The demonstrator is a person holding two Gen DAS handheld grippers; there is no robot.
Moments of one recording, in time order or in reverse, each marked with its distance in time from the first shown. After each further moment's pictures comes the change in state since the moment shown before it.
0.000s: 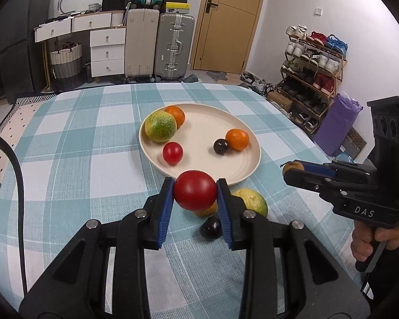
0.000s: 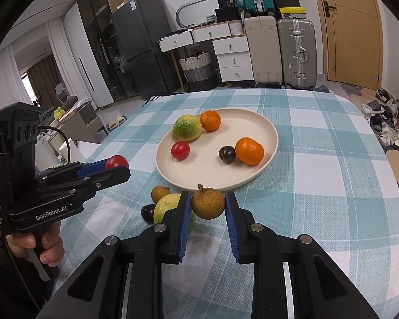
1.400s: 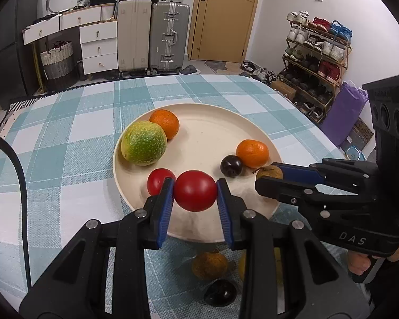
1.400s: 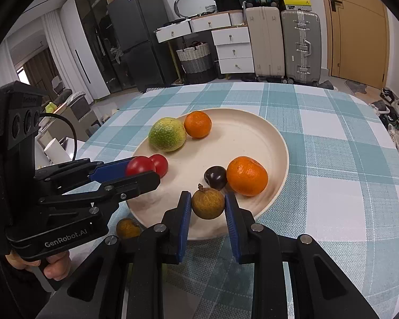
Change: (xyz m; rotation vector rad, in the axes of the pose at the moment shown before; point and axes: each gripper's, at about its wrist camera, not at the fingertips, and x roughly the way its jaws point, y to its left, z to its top) left arm 0.097 -0.003 0.036 0.045 0.070 0.011; right arm 0.073 -0.023 0.034 -0.011 0.059 -0.007
